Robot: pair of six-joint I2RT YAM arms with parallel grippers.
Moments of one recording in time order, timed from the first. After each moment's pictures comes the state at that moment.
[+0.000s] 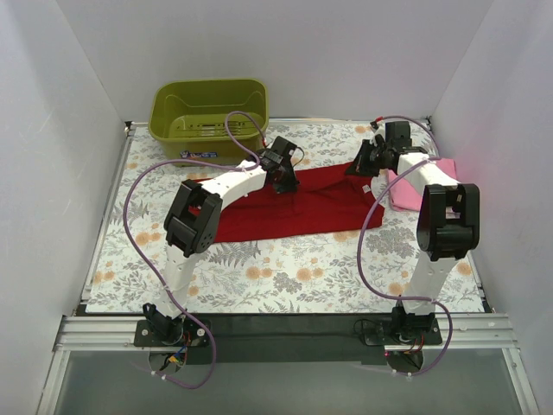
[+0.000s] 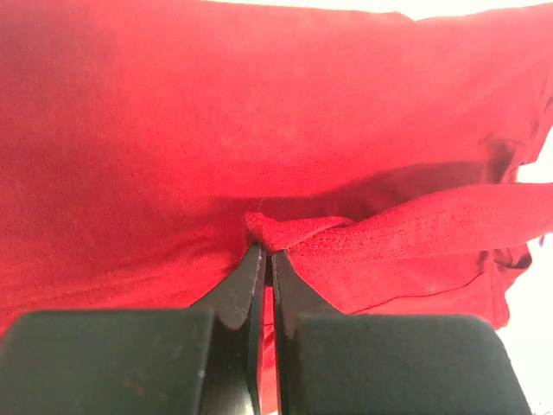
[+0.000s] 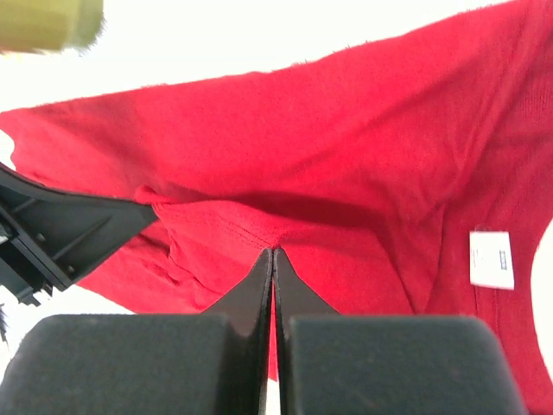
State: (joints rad) left arm -0.63 2.20 1.74 -0.46 -0.04 -0.83; right arm 0.06 1.88 1.38 -0.37 -0.52 0.35
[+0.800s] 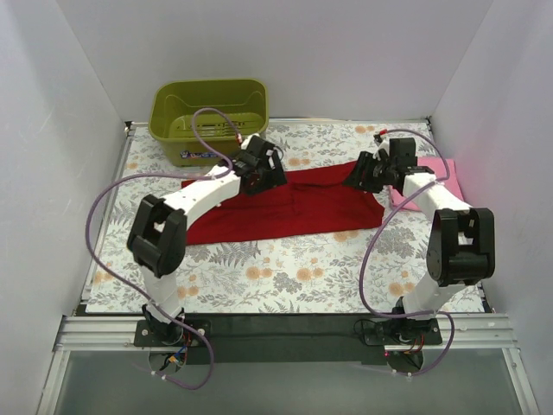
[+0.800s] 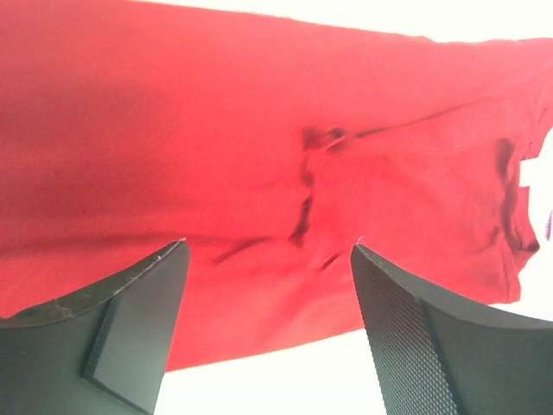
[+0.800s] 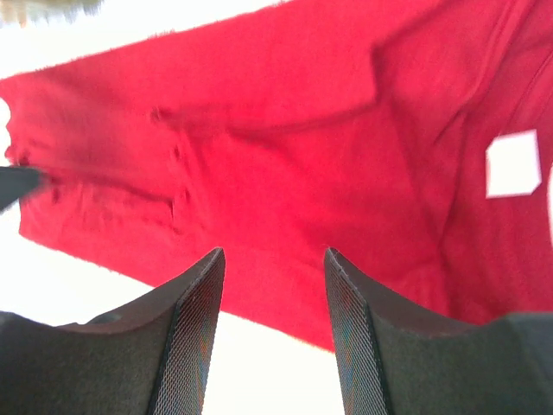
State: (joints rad) left arm -0.60 1.94 1.52 -0.45 -0.16 -0.78; right arm 0.07 1.68 1.16 -0.27 -0.49 0.34
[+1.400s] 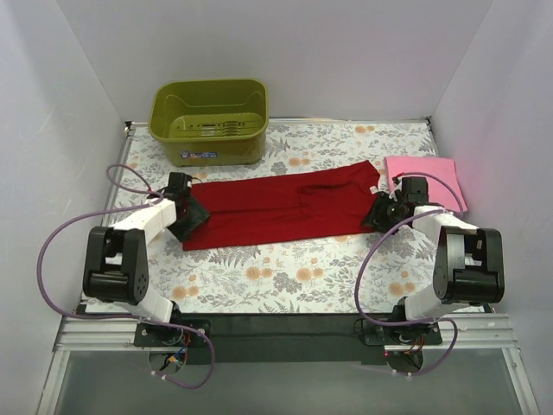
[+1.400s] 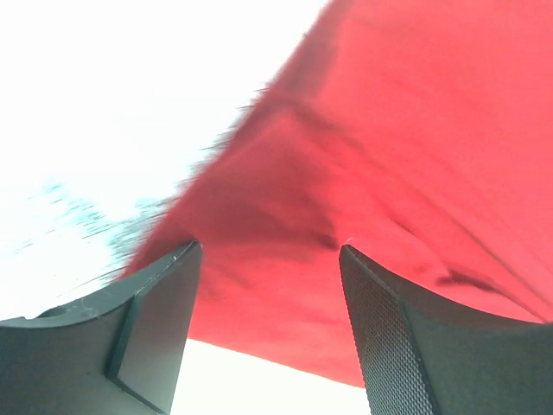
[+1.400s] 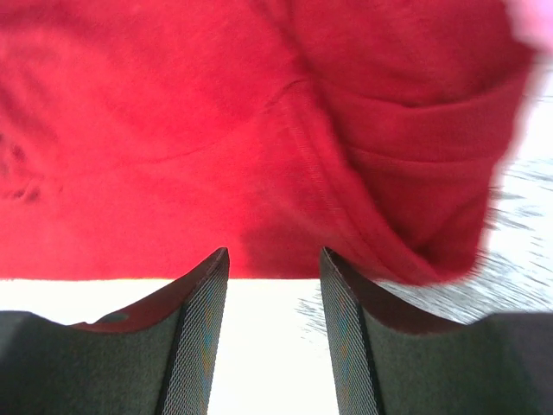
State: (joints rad) left arm -0.13 1.57 0.90 -0.49 -0.15 -0.85; right arm -0.03 1.52 0.74 -0.24 -0.37 0.35
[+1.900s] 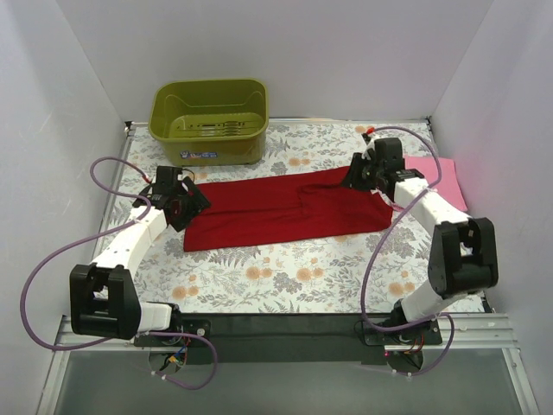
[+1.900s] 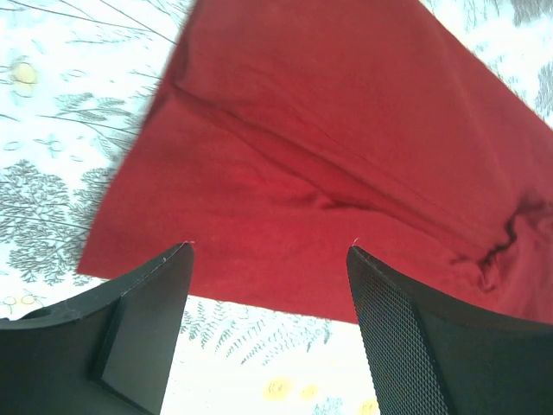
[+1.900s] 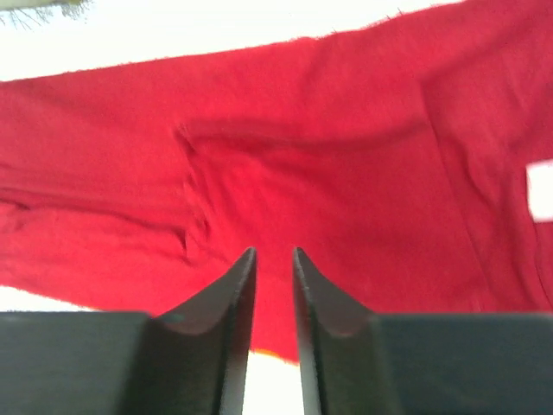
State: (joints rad) left arm -0.11 1.32 0.90 -0.54 -0.05 -0.79; right arm 0.20 1.53 1.05 -0.26 -0.28 0.31
